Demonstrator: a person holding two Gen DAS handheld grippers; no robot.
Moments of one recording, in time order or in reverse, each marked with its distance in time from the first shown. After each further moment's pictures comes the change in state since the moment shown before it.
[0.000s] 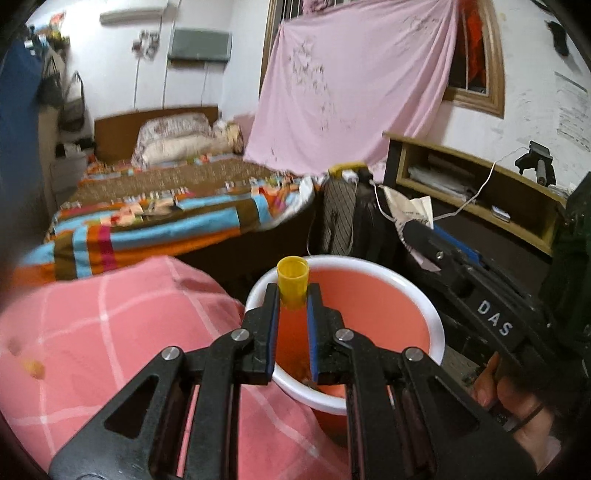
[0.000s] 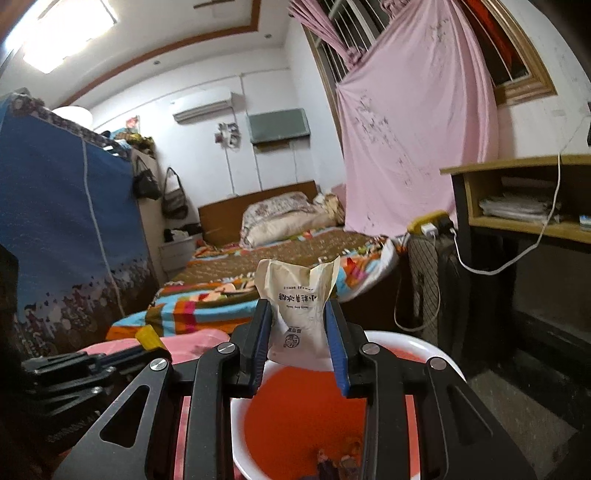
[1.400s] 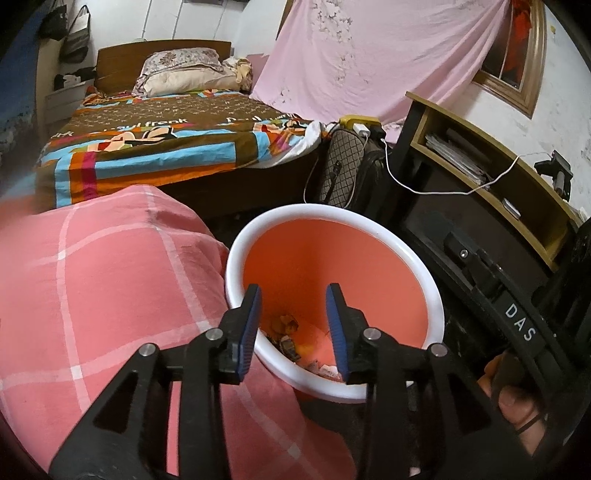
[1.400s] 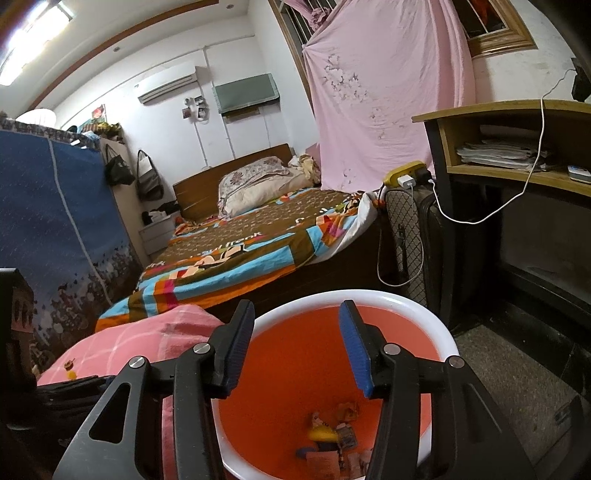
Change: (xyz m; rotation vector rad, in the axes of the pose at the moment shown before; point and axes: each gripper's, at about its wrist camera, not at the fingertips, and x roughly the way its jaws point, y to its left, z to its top) left arm 0.041 0.004 -0.011 -0.144 0.192 -0.023; right arm 0.016 -0.025 -0.011 0.092 0.127 -0.061
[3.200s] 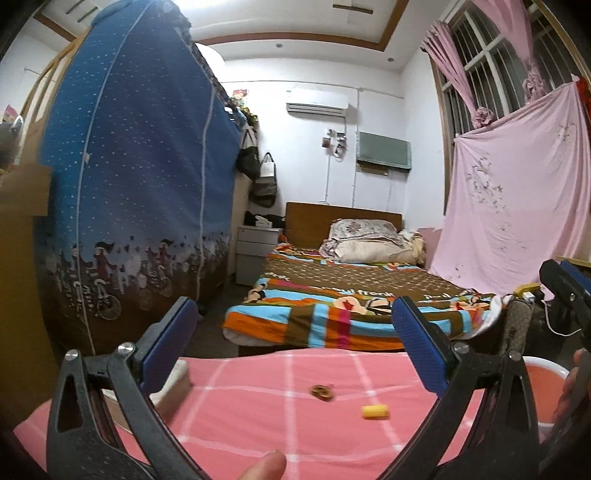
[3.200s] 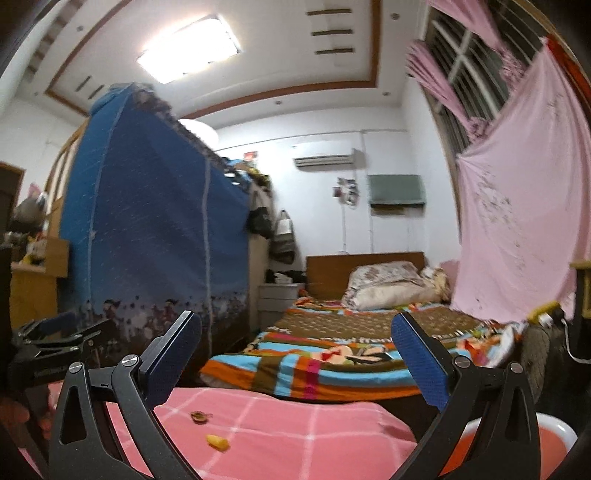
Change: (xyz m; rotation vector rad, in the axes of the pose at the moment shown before) left arm -0.248 0.212 -0.062 -0.125 -0.731 0.656; right arm -0.041 0.240 -0.010 -0.371 -0.389 0.476
